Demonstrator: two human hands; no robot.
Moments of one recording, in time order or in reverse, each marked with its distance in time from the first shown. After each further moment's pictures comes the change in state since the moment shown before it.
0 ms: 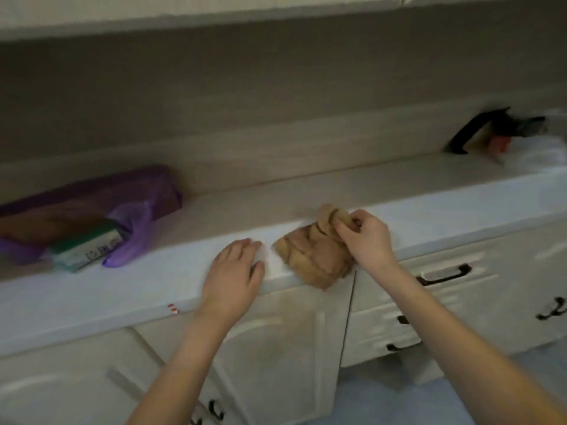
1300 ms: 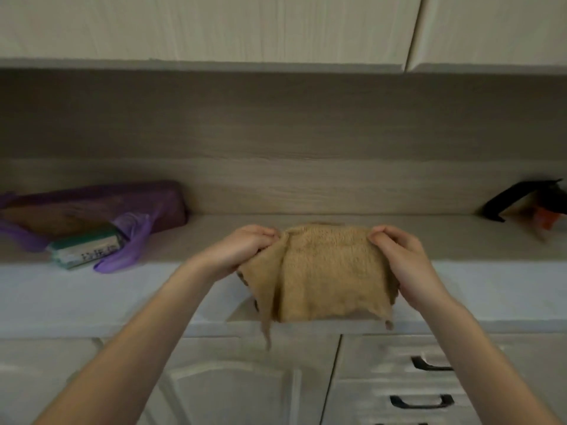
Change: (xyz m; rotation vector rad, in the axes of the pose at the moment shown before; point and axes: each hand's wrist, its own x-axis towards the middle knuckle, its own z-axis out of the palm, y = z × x) left_hand 0.101 0.066 -0.069 -0.840 -0.304 -0.284; right_hand 0.072 -0.006 -0.068 0.464 -0.306 -0.045
